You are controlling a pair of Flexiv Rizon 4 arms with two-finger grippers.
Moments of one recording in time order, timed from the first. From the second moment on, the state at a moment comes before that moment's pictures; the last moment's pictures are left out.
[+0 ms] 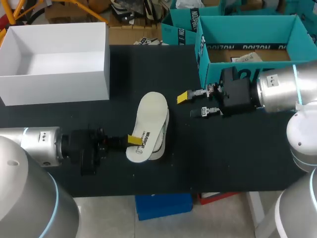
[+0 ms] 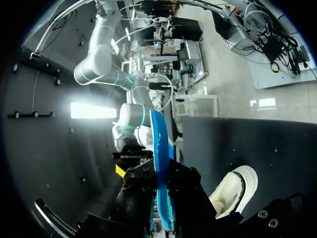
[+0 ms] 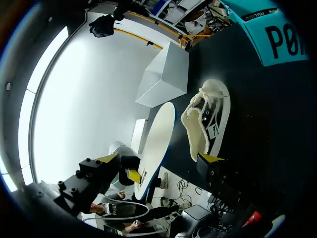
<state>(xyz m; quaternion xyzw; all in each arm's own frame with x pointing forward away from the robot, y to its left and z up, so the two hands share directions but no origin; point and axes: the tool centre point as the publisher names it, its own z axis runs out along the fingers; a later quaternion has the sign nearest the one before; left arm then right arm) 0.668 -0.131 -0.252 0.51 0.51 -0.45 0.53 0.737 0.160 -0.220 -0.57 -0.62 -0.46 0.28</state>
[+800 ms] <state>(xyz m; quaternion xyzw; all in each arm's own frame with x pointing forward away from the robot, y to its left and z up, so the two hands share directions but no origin) 0.668 -0.131 -0.252 0.51 0.51 -0.45 0.53 0.736 0.184 -0.241 -0.50 -0.53 -0.57 0.39</state>
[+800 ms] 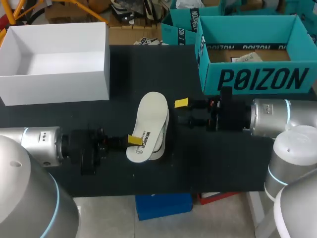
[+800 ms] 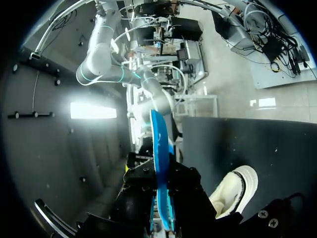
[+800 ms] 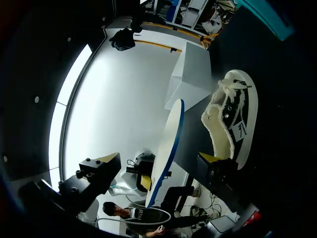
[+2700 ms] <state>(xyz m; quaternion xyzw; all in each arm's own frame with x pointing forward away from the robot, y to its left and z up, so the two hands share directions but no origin) 0.668 -0.131 -0.252 0.51 0.51 -0.45 0.53 0.717 0.245 -0.253 -0.51 -0.55 -0.50 0.44</state>
